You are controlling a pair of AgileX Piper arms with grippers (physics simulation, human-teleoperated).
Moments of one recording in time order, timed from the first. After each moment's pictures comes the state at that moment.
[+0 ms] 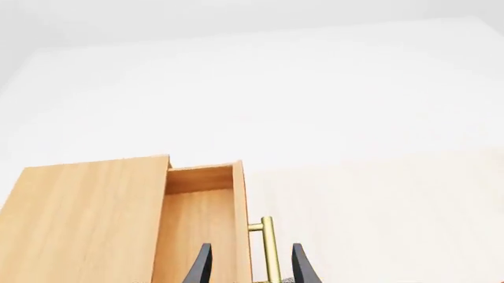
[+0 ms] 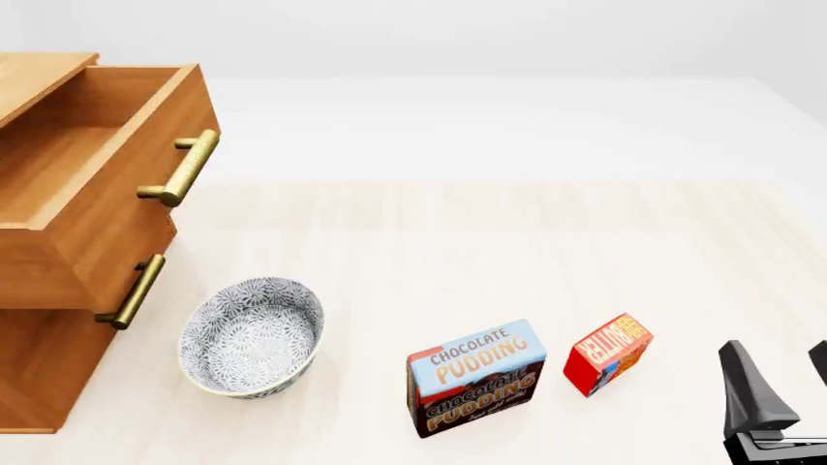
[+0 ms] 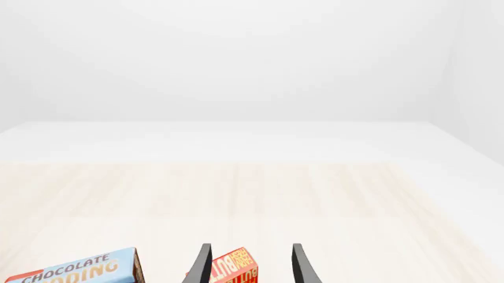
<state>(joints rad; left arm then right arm) -0.07 1.20 -1.80 1.03 0.04 0.00 0.00 0.00 0.00 0.00</state>
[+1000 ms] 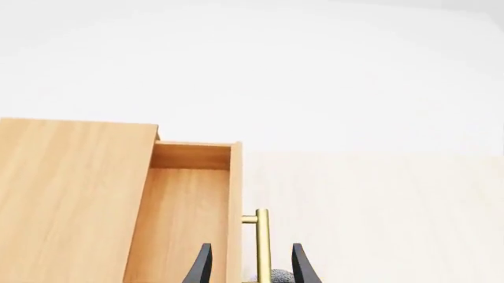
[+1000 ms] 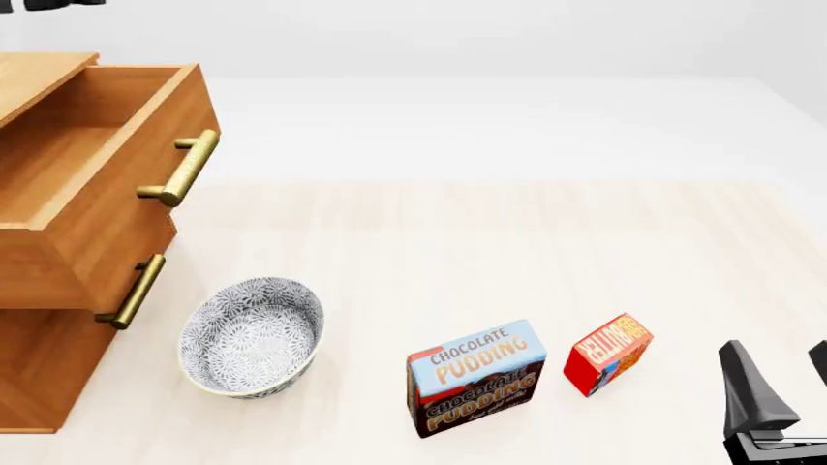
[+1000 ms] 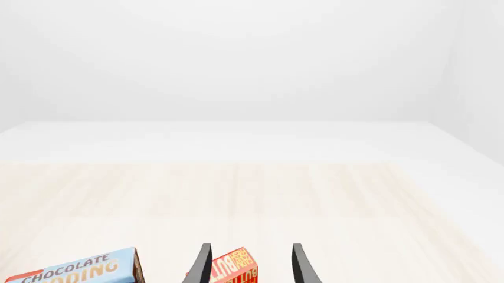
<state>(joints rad) -0.06 1.26 -1.71 0.99 -0.10 0.00 0.00 0.00 0.00 0.00</state>
